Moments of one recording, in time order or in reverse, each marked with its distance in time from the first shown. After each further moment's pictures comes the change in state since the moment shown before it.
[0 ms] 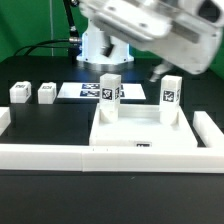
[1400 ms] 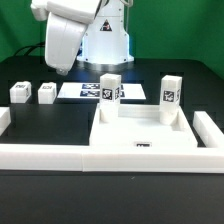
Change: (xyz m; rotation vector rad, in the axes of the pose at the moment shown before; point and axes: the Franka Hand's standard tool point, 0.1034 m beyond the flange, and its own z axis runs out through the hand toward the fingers) arm 0.032 -0.081 0.046 0.056 0.154 1.344
